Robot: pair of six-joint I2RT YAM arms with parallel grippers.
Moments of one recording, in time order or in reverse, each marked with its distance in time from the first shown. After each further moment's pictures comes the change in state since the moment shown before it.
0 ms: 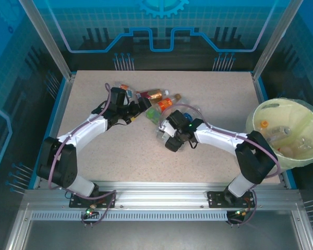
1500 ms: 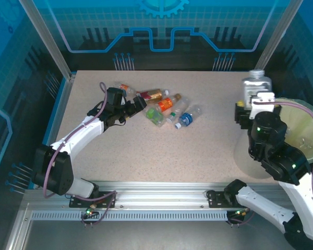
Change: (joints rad) left arm 0.000 -0.073 0.000 -0.079 -0.156 0.043; right arm -0.167 -0.881 0.267 -0.292 0.790 0.281
